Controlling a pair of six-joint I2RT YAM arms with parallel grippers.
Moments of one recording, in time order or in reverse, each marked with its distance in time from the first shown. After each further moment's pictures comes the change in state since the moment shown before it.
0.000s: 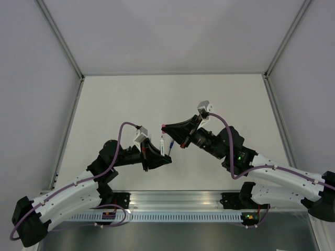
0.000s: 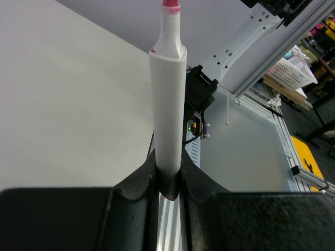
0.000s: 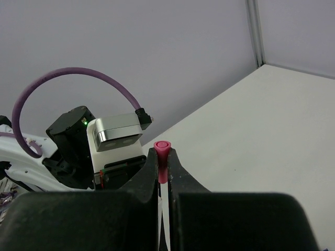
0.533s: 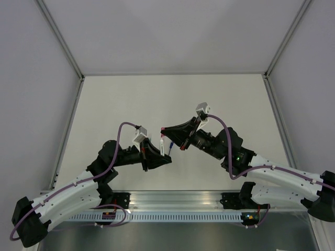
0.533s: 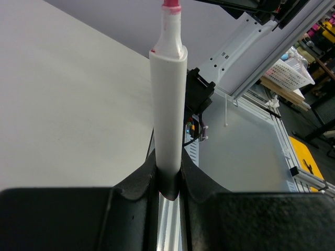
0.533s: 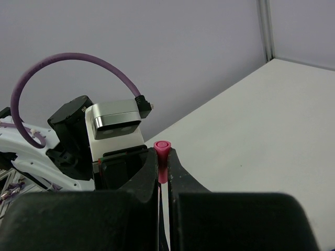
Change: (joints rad) left arm 0.000 -0.005 0.000 0.015 0.008 -0.006; right arm -0.006 0.005 -0.034 0.031 -0.049 0.017
